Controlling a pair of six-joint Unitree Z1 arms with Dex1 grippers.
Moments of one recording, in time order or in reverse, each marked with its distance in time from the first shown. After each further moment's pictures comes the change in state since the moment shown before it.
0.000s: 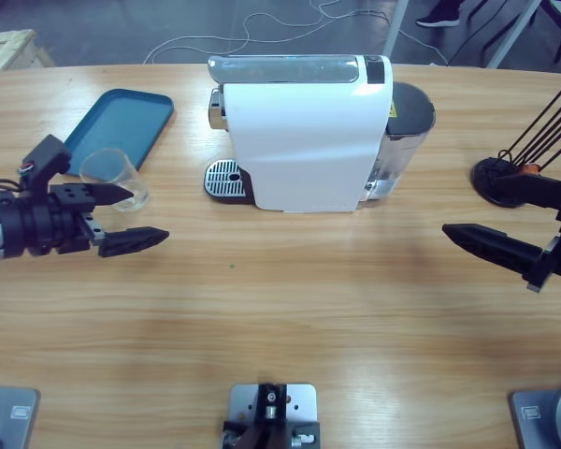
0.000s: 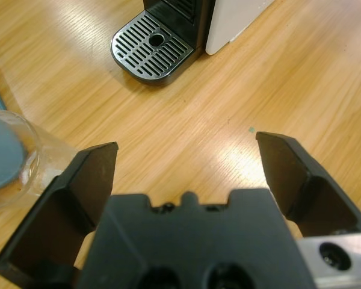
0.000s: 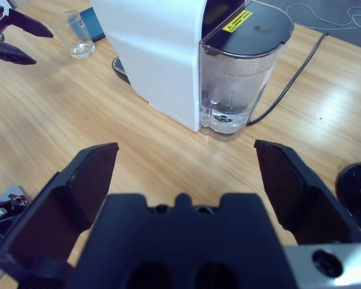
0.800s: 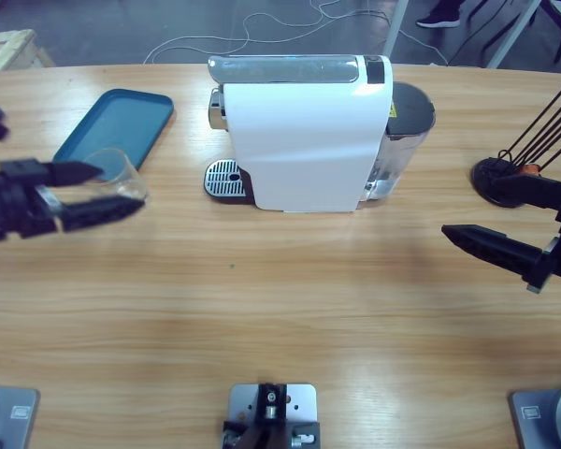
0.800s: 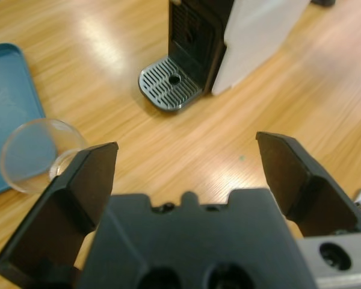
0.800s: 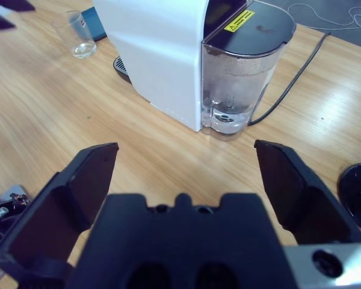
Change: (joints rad) arm 0 -0.015 -0.175 -0.074 0.121 0.064 -0.185; arm 1 0.000 0.000 0.000 0.000 0.005 0.000
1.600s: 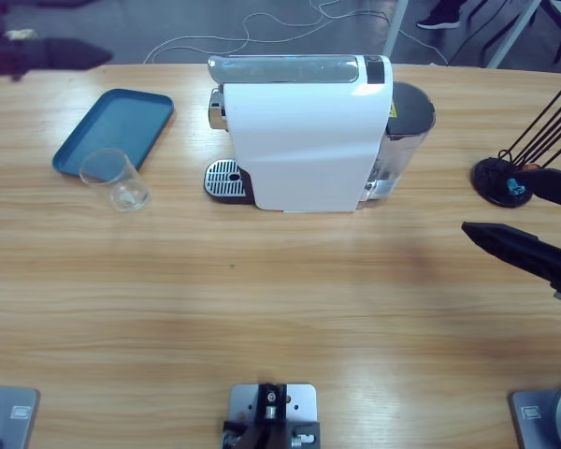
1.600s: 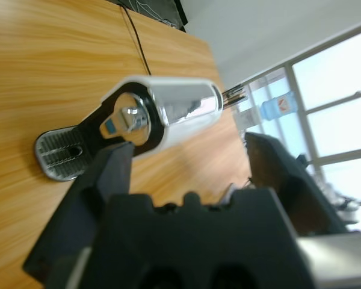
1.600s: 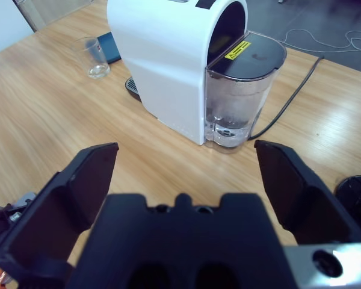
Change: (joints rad) arm 0 0.295 0.225 -0.426 0.065 -0.555 -0.618; arm 1 0.000 -0.096 0.028 -0.023 0.012 0.000
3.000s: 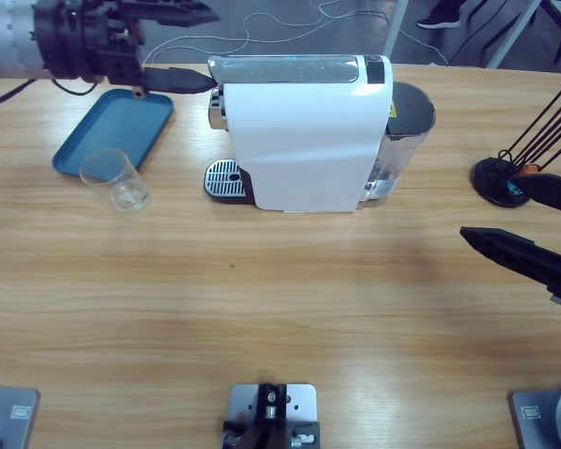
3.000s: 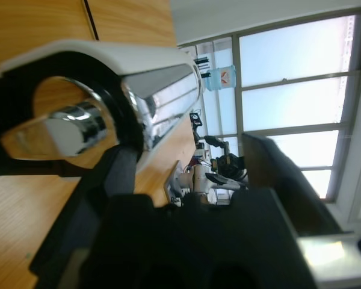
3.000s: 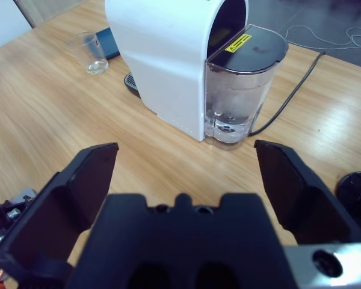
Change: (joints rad) arm 0 -0.044 0.357 -0.033 -0.368 -0.295 -0.317; arm 1 0.000 0.000 0.011 0.000 0.000 -0.001
